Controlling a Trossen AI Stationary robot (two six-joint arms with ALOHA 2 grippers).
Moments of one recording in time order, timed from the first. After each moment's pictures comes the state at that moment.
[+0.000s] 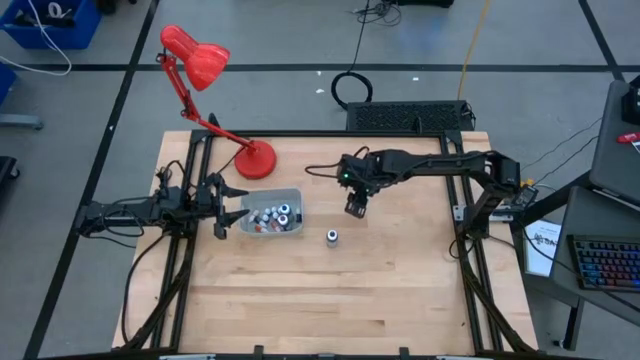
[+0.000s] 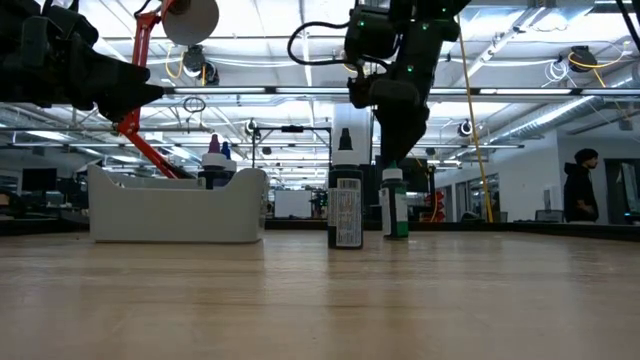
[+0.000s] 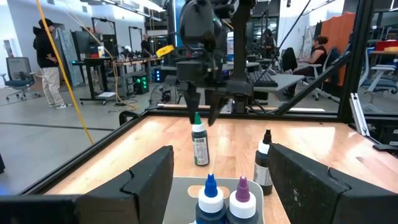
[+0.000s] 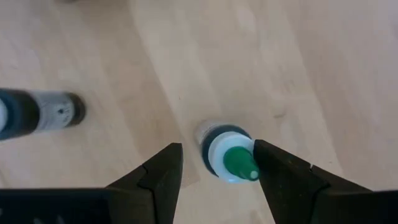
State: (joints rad) left arm 0.02 0.02 0.01 0.08 -0.11 0.02; right arm -0.21 1.73 1.33 -0.85 0.03 0.17
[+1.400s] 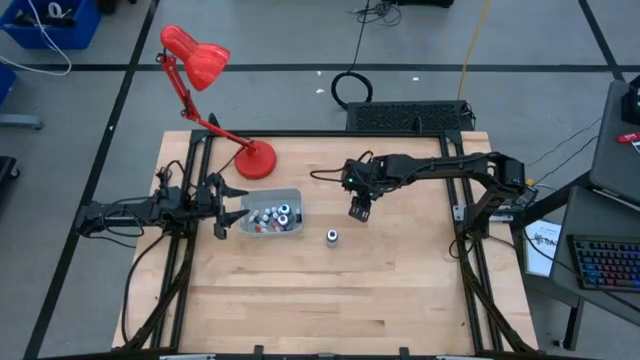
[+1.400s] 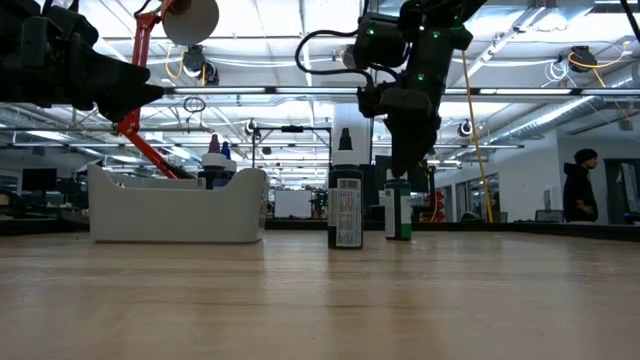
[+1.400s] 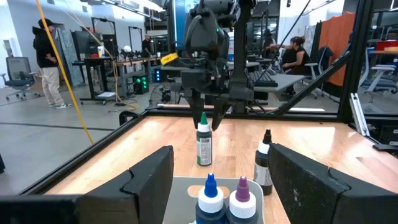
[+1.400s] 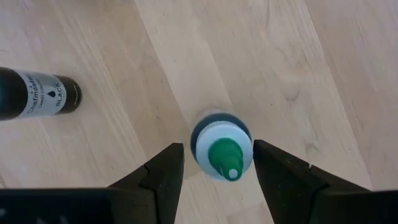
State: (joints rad) left arm 0.02 0.02 0.01 0.08 -0.11 0.02; right arm -0.21 1.69 1.23 -0.79 0.02 0.20
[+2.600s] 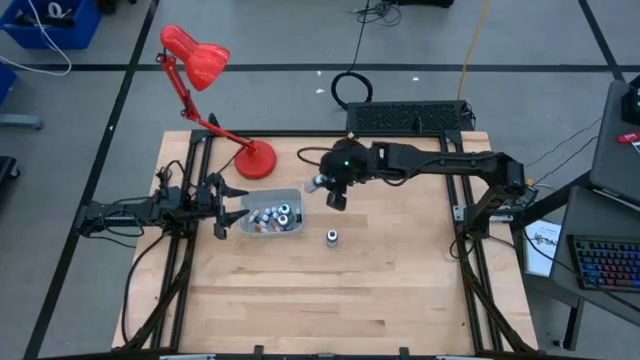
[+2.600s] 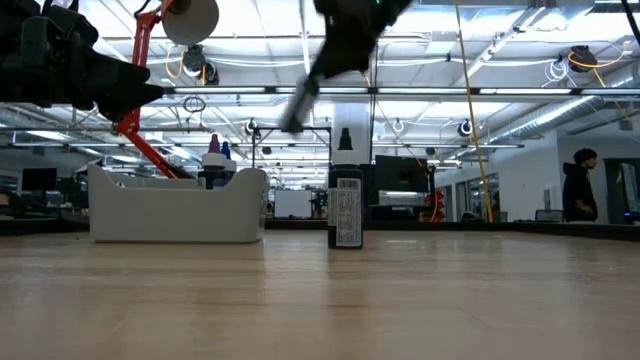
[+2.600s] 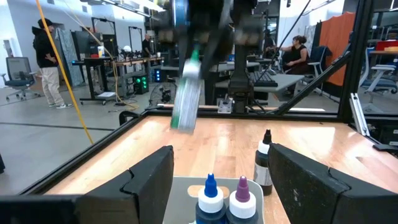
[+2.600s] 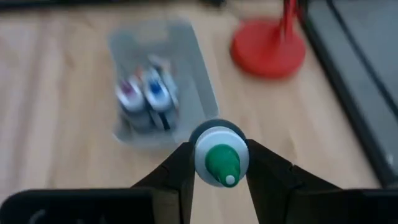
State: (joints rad) left arm 0.02 0.02 0.01 0.08 -0.11 0.02; right arm -0.16 1.69 1.50 -0.56 0.03 -0.01
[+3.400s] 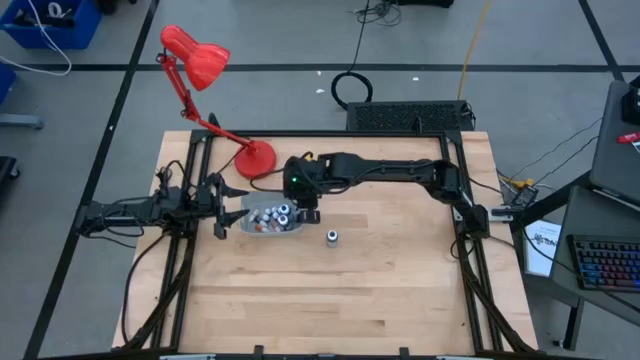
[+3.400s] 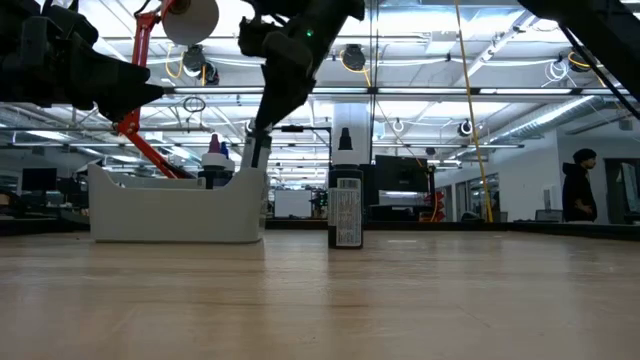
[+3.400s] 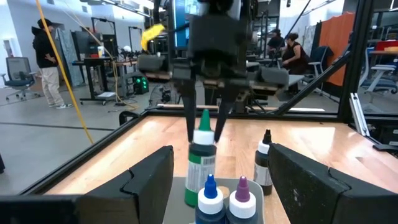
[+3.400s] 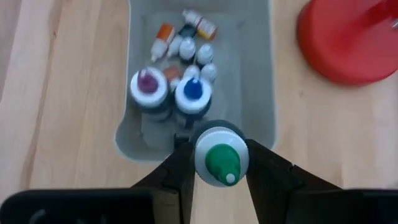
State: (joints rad) left arm 0.02 0.02 0.01 0.08 -0.11 0.02; right arm -0.10 2.17 2.07 -0.91 -0.01 -0.18
